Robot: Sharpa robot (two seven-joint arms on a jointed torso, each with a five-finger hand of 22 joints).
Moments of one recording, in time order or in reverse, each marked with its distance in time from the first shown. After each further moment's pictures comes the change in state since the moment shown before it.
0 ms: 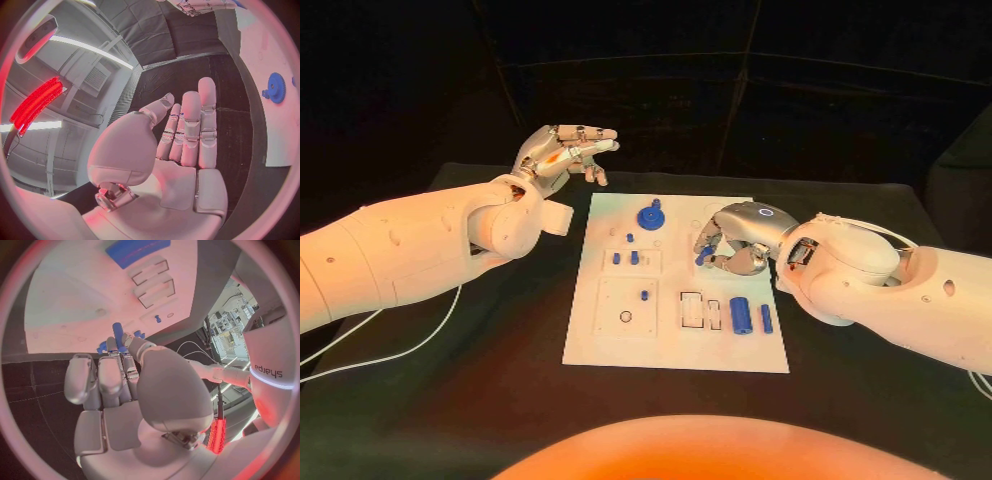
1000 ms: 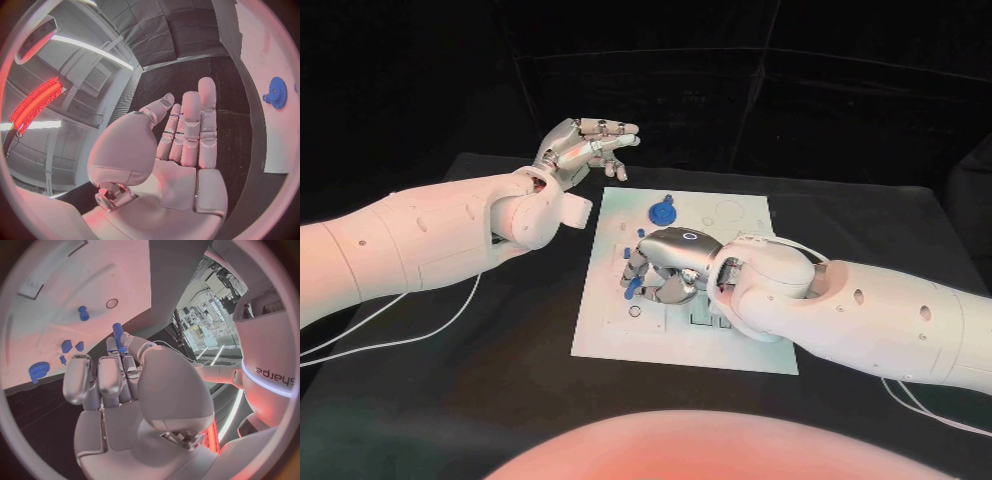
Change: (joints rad) left arm 0.000 0.023 0.000 -0.008 0.000 0.004 -0.001; left_hand 0.000 0.000 0.000 0.000 0.000 -0.004 0.004 0.000 0.000 0.000 0.000 0.000 0.000 0.000 0.000 0.000 0.000 0.000 0.000 0.000 0.000 0.000; right arm -0.052 0.279 -0.005 -0.075 0.065 0.056 0.105; right_hand -0.014 -0.014 0.030 -0.019 0.030 -0.013 0.012 -0.017 -0.006 -0.001 0.001 -0.025 -0.007 -0.004 0.004 0.003 -0.002 0.000 -0.004 0.004 0.000 -0.001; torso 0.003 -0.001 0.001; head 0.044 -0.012
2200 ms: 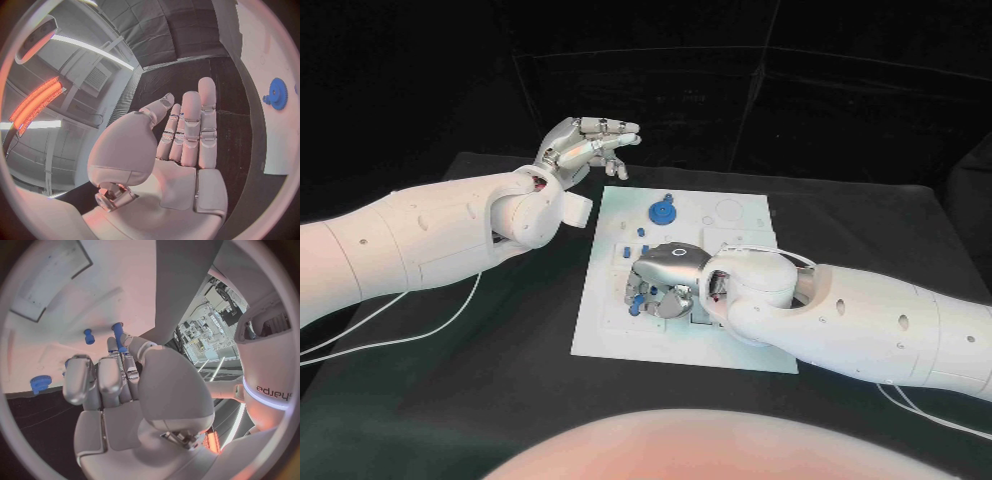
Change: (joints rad) left arm 0.000 0.002 0.000 -0.003 0.000 0.004 -0.001; left_hand 0.000 0.000 0.000 0.000 0.000 0.000 0.000 -0.001 0.000 0.000 0.000 0.000 0.000 0.000 0.000 0.000 0.000 0.000 0.000 0.000 -0.004 0.000; right arm -0.020 0.035 -0.016 -0.039 -0.102 0.109 -0.020; right_hand -0.008 -0.008 0.006 -0.006 0.005 0.002 0.002 -0.005 0.000 0.000 0.000 -0.003 0.003 0.000 0.000 0.000 -0.001 0.000 0.004 0.003 0.000 0.000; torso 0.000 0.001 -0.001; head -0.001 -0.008
